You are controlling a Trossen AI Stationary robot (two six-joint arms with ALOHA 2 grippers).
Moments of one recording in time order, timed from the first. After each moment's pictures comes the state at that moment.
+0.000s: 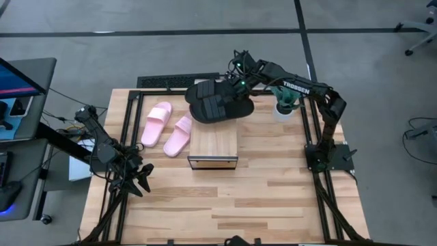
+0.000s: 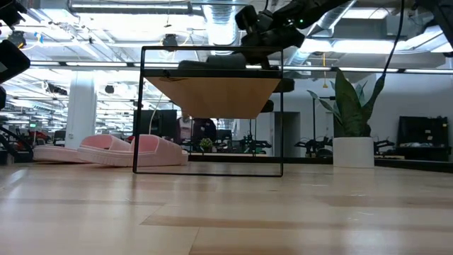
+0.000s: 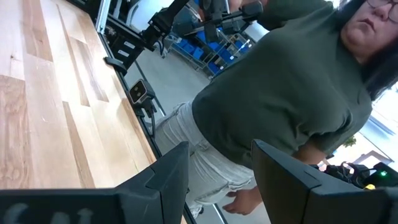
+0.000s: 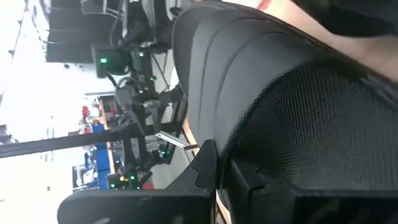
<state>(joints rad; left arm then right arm) -0.84 0.03 0.02 0.01 -0.04 -0.76 -0.57 1.87 1.69 -0.65 -0.92 0.75</state>
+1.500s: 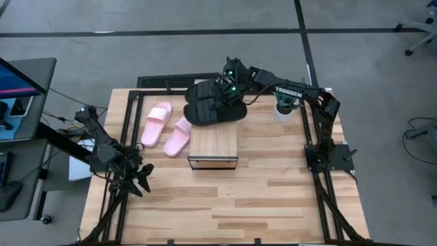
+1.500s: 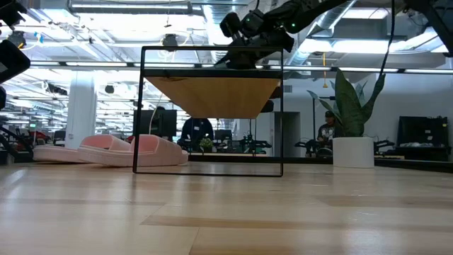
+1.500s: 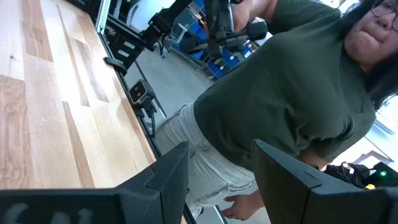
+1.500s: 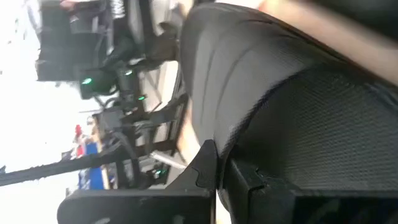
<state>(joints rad) -0.84 0.03 0.02 0.01 -0.04 -0.76 -0.49 1.92 1.69 -0.52 -0.78 0.89</state>
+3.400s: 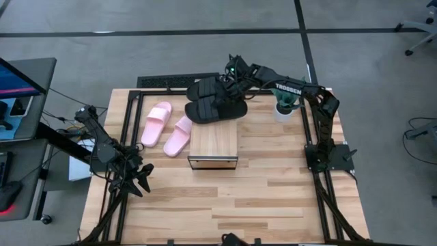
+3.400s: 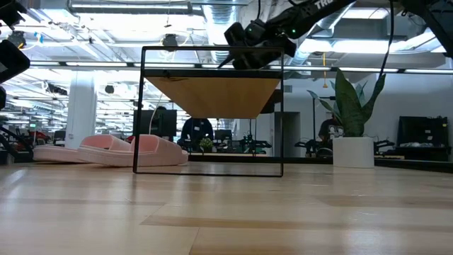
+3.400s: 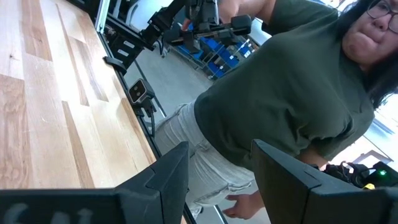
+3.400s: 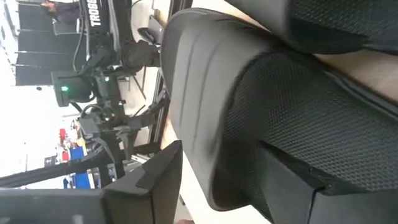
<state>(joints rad) -0.84 0.03 0.02 0.01 -0.04 -0.76 -0.56 1.94 1.69 -0.60 -0.79 0.79</state>
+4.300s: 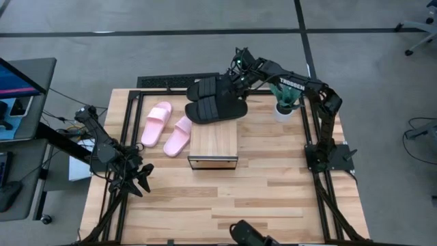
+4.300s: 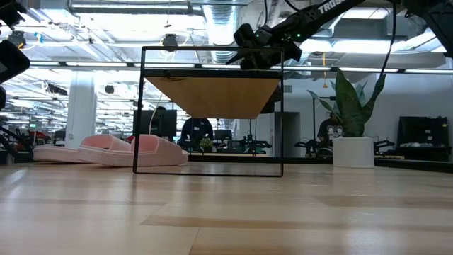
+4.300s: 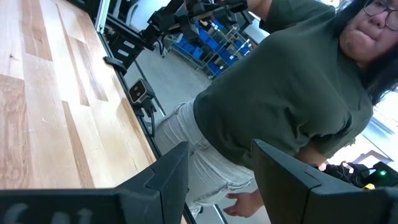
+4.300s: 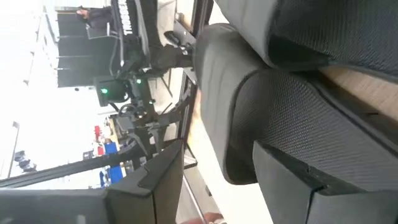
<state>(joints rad) -0.84 0.03 0.02 0.01 -0.04 -0.76 -0.65 1.92 1.69 -0.61 -0.94 0.81</state>
